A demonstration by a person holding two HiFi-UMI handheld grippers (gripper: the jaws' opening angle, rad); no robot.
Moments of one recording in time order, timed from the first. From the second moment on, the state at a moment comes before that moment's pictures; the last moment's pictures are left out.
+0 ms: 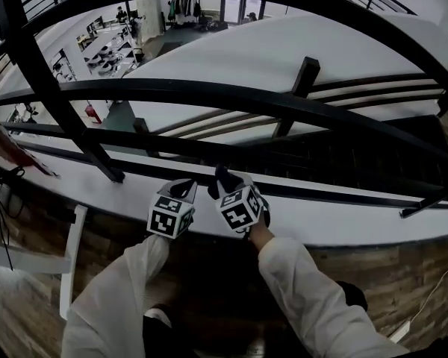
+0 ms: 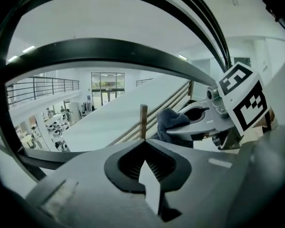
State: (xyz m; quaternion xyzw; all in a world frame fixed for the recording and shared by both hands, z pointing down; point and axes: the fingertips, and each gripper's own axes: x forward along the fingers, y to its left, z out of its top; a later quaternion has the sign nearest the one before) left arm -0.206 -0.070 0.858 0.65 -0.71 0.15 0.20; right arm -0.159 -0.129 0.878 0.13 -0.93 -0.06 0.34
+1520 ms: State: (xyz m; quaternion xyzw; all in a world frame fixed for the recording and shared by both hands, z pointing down) left arm 0.130 -0.281 0.871 0.72 -0.64 0.21 0.17; right arm 0.221 -0.362 0.871 0.24 -0.90 -0.04 0.37
